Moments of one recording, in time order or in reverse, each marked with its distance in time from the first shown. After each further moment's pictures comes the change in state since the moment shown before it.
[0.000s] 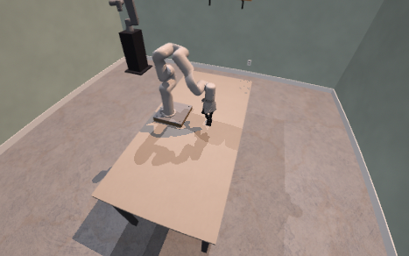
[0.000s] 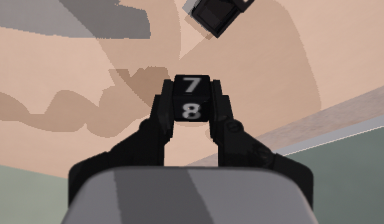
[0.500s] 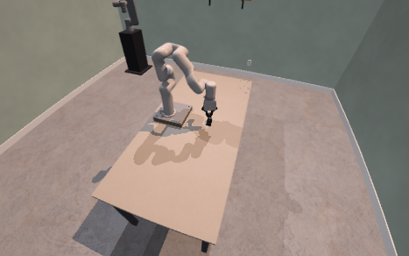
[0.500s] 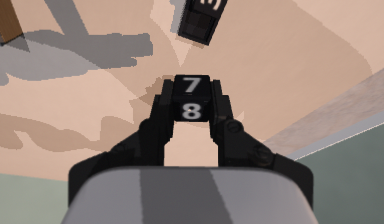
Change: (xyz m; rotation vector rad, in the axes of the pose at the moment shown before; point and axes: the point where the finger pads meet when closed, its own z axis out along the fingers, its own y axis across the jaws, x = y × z) arm 0.017 0.014 -0.003 -0.001 0.000 0.338
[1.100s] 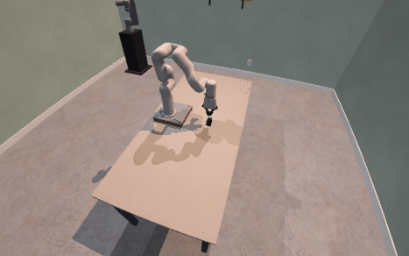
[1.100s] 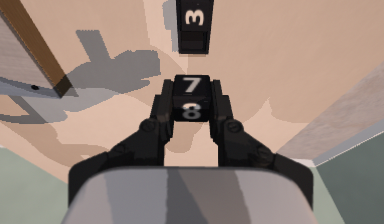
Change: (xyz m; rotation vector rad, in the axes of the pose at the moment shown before) arm 0.019 0.005 -0.003 -0.001 0.000 0.309
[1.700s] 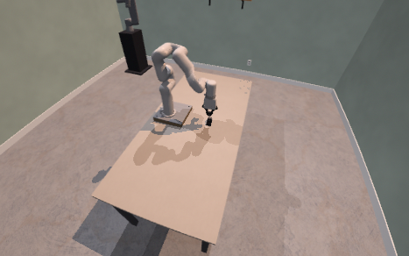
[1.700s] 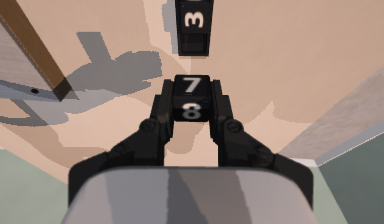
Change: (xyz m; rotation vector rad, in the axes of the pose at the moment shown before) arm 0.001 0.000 0.005 -0.001 0.000 0.010
